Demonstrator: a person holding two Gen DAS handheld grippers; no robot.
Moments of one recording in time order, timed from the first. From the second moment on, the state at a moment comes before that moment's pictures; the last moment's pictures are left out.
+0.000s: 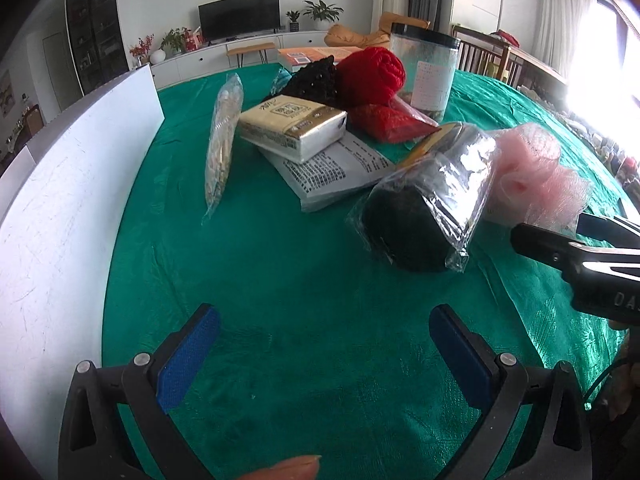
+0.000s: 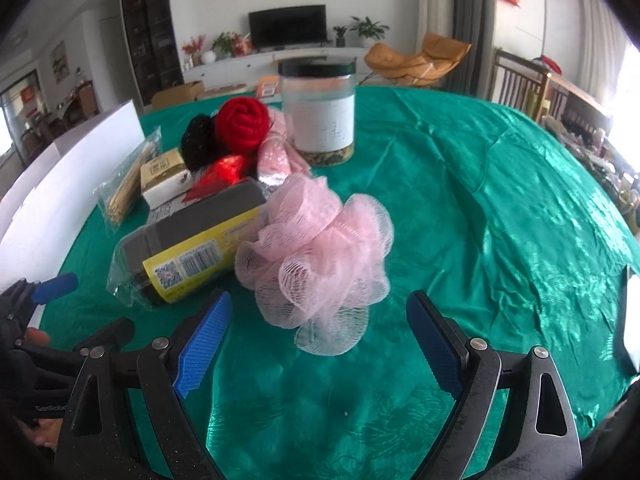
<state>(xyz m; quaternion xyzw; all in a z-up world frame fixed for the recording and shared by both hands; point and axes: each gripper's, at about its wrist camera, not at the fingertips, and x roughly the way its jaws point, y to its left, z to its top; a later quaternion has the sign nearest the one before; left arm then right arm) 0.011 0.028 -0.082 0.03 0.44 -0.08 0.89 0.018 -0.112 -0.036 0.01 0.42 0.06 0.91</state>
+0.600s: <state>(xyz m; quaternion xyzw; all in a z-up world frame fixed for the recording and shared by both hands) 0.017 0.027 -0.090 0.03 0.46 -0.07 0.89 -0.007 -0.165 -0.028 0.17 0.38 -0.11 0.90</state>
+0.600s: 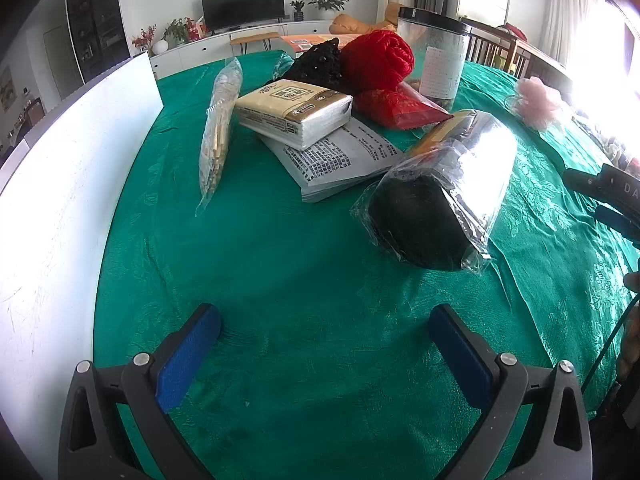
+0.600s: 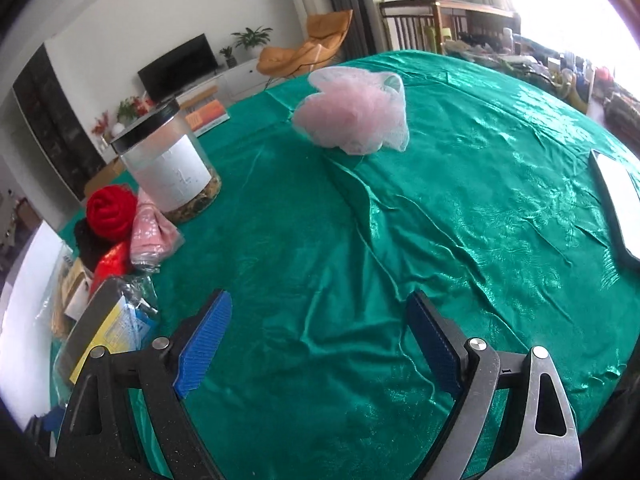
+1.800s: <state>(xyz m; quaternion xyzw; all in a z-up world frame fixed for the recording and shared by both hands) 0.016 0.028 -0.089 0.03 0.46 -0.07 0.89 0.031 -0.176 -0.046 0.10 0.43 -0.14 0.89</state>
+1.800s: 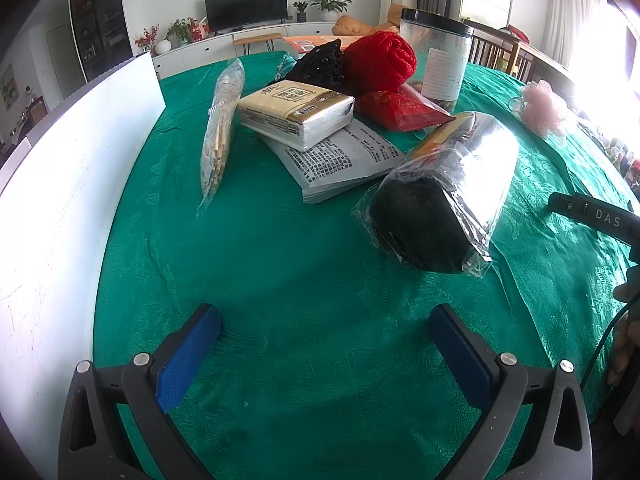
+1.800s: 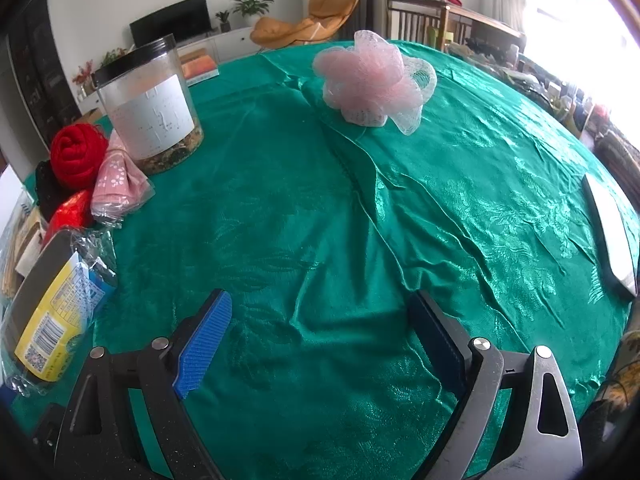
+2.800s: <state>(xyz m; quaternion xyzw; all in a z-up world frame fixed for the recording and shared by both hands) 0.028 -0.004 -0.025 0.10 0.42 -0.16 0.89 0.030 -0.178 -0.047 0.10 0.42 -0.14 0.89</state>
